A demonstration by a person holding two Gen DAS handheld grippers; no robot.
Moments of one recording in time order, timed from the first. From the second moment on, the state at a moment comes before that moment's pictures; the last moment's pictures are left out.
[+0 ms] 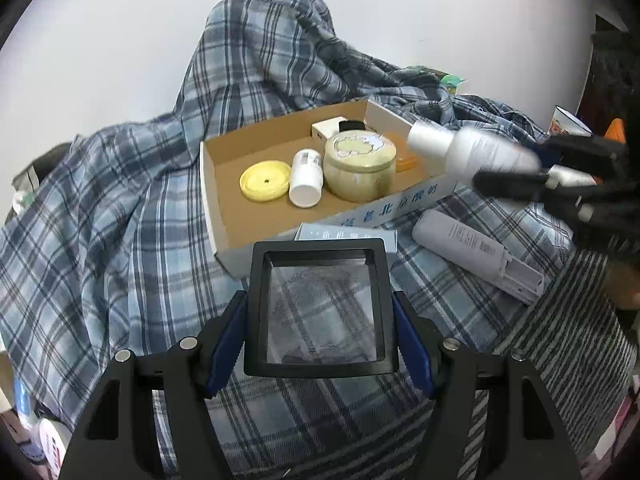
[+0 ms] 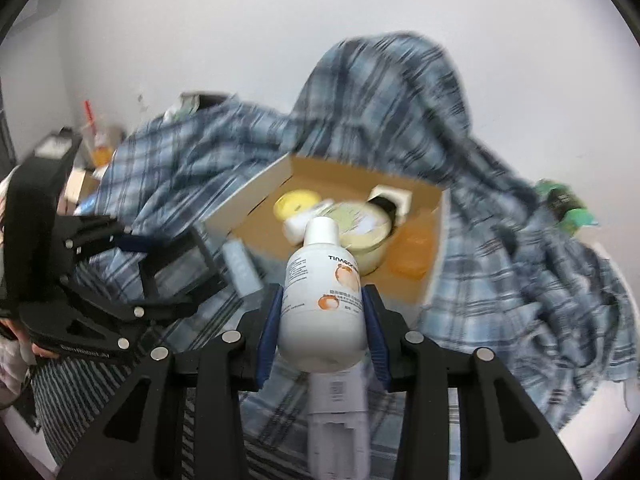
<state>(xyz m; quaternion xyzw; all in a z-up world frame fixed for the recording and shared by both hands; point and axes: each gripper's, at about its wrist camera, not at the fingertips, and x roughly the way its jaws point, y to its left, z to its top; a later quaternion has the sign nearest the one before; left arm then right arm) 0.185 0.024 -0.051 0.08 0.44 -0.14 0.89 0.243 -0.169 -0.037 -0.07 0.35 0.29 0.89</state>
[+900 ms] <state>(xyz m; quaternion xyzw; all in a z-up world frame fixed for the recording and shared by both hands) 0.219 0.009 0.069 0.05 0.24 -0.10 0.96 0.301 -0.170 0.033 -0.02 0.26 0.23 0.94</state>
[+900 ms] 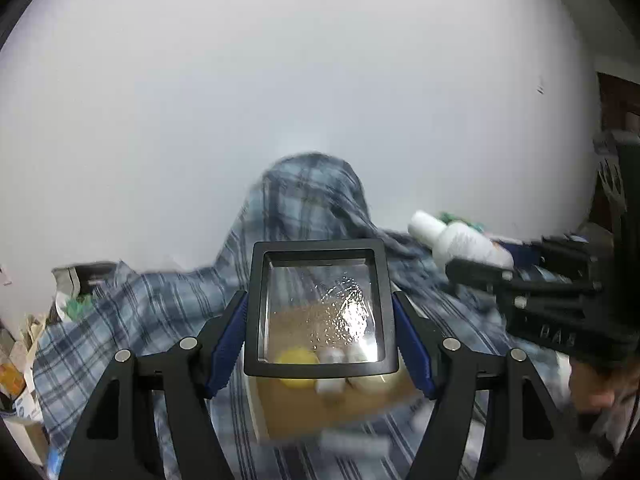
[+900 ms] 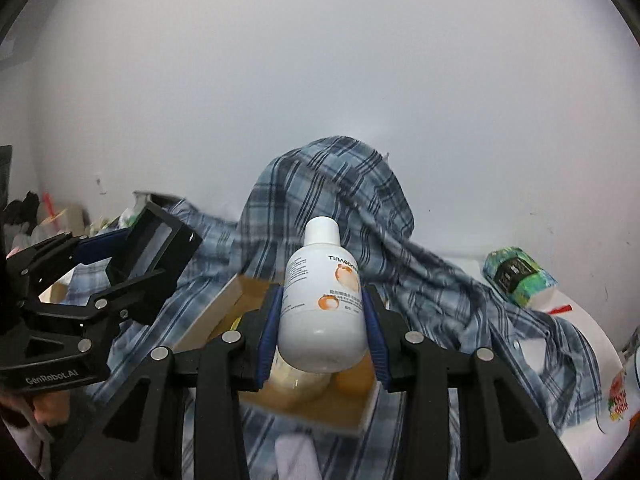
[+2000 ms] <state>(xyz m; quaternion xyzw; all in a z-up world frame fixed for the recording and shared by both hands) 0.283 0.036 0.029 0.01 0.26 -0.05 0.96 0.353 -0.188 -0.009 0.02 0.33 0.21 0.92</state>
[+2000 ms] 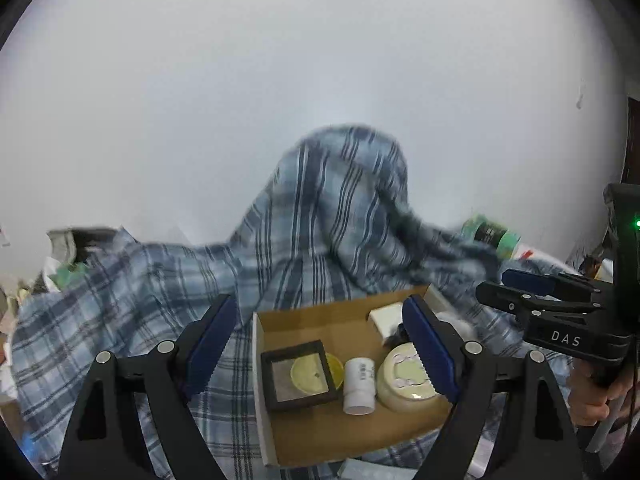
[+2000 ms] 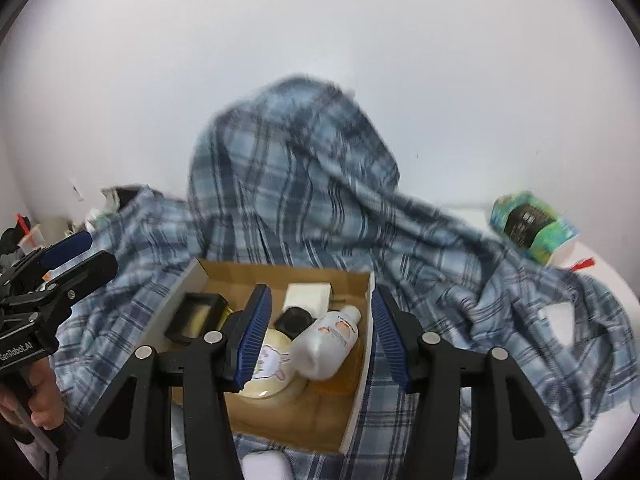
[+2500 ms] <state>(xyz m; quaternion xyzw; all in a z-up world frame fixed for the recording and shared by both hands) 0.158 0.031 0.064 0.04 0.19 -0.07 0.98 0.268 -0.201 0.024 0.01 0.28 0.26 0.92</state>
